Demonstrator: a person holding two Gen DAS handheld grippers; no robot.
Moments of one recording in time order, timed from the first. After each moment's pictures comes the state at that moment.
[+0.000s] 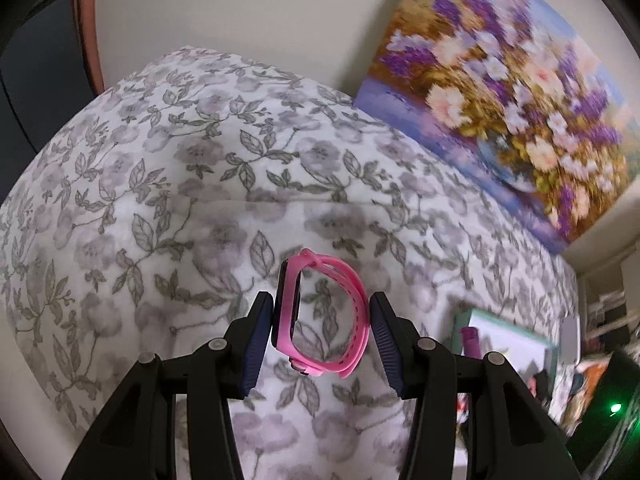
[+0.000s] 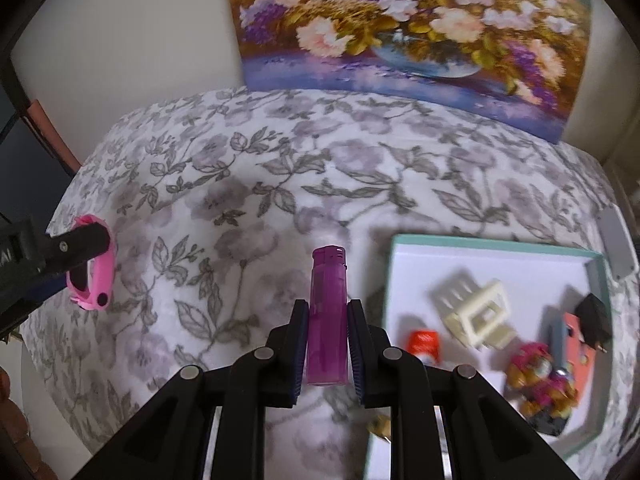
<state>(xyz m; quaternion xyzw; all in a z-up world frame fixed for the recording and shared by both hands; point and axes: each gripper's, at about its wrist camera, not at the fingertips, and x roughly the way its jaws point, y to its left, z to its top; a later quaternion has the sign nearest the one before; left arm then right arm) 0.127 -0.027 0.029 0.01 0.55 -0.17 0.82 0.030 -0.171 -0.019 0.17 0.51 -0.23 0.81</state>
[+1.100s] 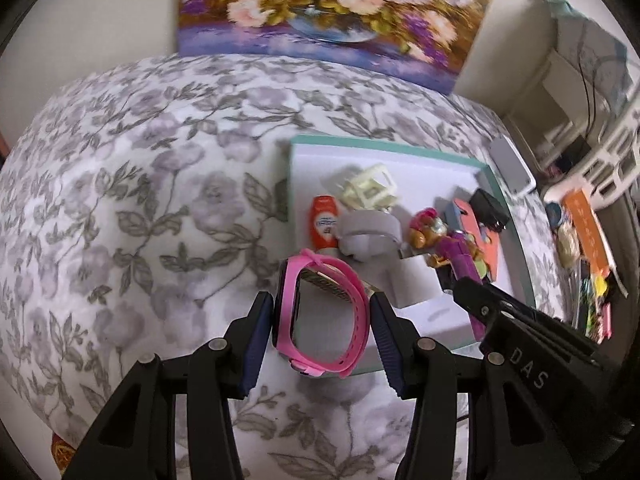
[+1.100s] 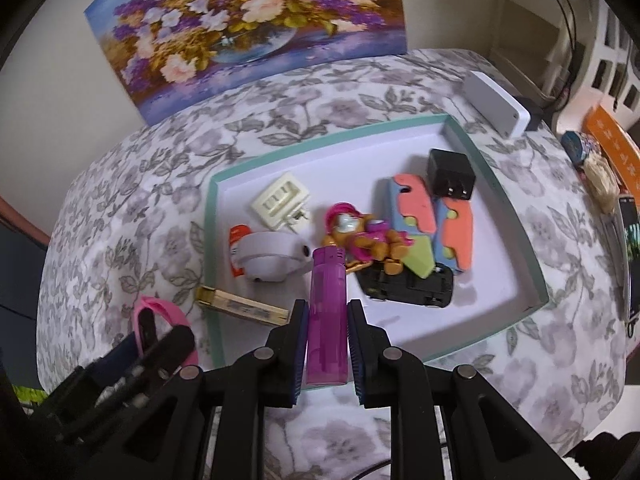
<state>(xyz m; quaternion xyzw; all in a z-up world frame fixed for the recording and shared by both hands) -0.055 -0.124 -0.001 0.15 0.54 -0.34 0.75 -0.148 -0.226 -0.002 0.29 0.49 -0.33 0.76</state>
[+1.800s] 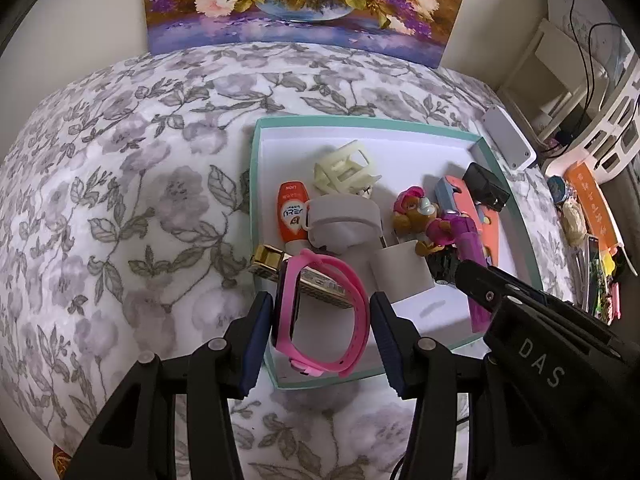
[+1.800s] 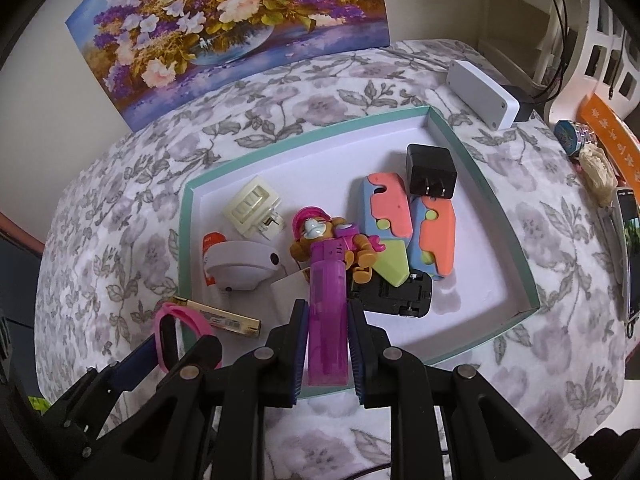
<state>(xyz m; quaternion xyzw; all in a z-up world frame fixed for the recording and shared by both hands) -0.064 -0.151 -0.020 0.18 0.56 -0.35 0.73 -0.156 -0.247 -0.011 0.30 0.49 -0.34 0.75</state>
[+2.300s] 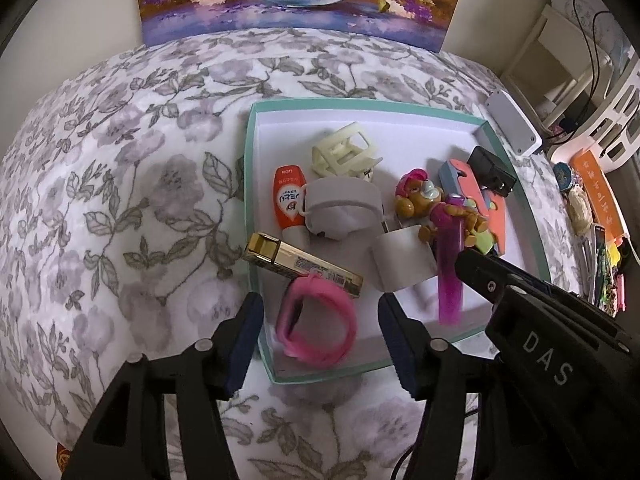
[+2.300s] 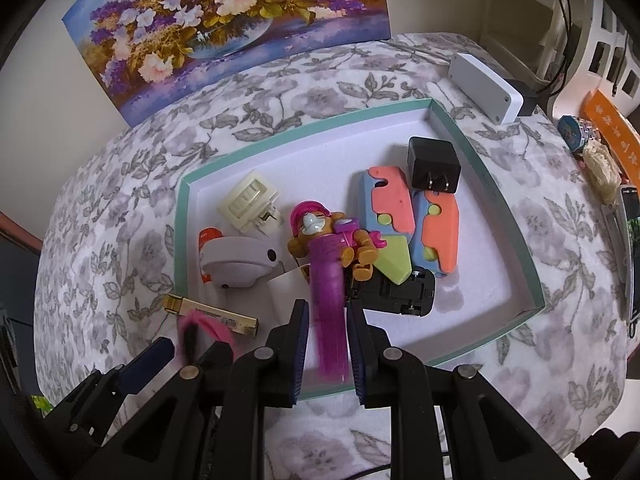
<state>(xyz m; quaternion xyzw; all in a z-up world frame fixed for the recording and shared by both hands) -0.066 -0.155 -0.026 0.19 0.57 -0.34 0.72 -0.154 -0.249 -0.016 0.31 0.50 -0.33 0.74</state>
